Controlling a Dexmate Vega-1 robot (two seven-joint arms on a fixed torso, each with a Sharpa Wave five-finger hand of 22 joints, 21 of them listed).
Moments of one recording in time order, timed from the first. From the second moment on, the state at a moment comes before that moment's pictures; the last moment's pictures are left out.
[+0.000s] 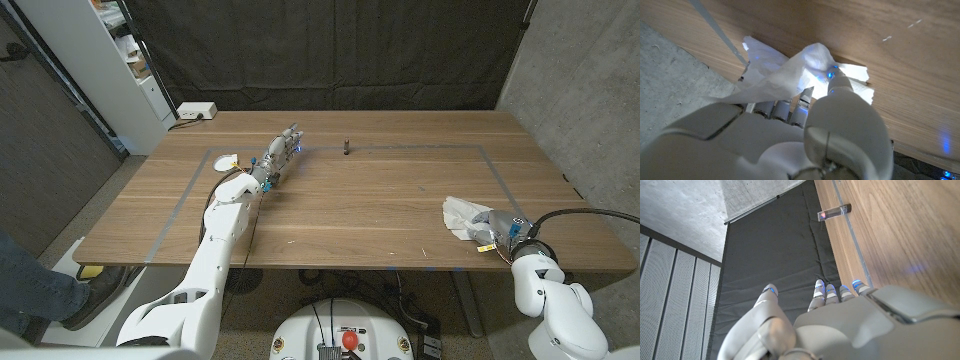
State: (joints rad) left arm 0.78 0.03 -0.09 -1.20 -0.09 -0.03 -0.49; left_hand 0.24 0.05 0.32 -0.05 0.18 0.08 0.09 0.19 0.18 -0.08 0.03 0.21 0.20 -0.17 0.05 0.19 0.18 -0.17 0.06 0.21 0.18; right arm -1.67 -0.53 -0.01 -2.14 -1.08 -0.55 0.19; right_hand 0.82 0.05 0.16 -0.14 0.48 0.67 -0.20 0.31 0.20 0.64 -0.10 0.29 0.21 0.74 -0.05 0.46 0.28 0.55 0.17 0.22 0.17
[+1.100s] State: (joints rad) left arm 0.79 0.03 -0.09 -1.23 -0.09 -0.02 -0.48; left_hand 0.24 0.05 0.32 -0.05 0.18 0.08 0.09 0.19 0.18 -0.08 0.03 0.21 0.20 -0.17 0.05 0.19 0.18 -0.17 0.06 0.21 0.18; right arm -1.70 -0.50 0.00 -2.13 -1.07 -0.51 0.00; right_hand 0.91 0.09 0.19 -0.15 0.42 0.80 -0.20 0.33 0.20 0.78 -0.13 0.32 0.22 0.92 -0.13 0.48 0.28 0.64 0.11 0.23 0.17
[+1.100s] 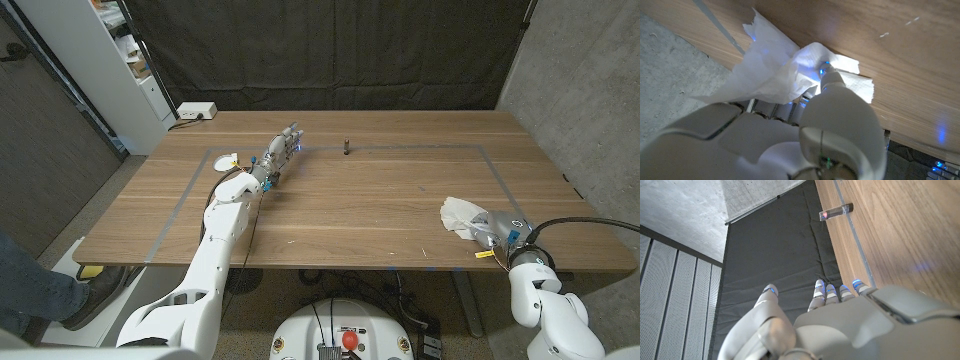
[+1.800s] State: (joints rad) left arm 0.79 0.04 -0.09 -1.24 -0.10 -0.01 -0.49; left_hand 0.24 0.05 0.31 -0.05 0.18 0.08 0.09 0.19 0.18 -0.08 0.03 0.21 0.20 -0.17 0.05 0.19 0.18 -0.17 0.06 0.21 0.18; right arm -1.73 -0.48 0.02 -2.16 -1.07 -0.49 -0.05; right_hand 0.92 0.09 0.19 -0.15 0.41 0.81 -0.20 0.33 0.20 0.79 -0.12 0.32 0.22 0.93 -0.13 0.48 0.28 0.64 0.11 0.23 0.17
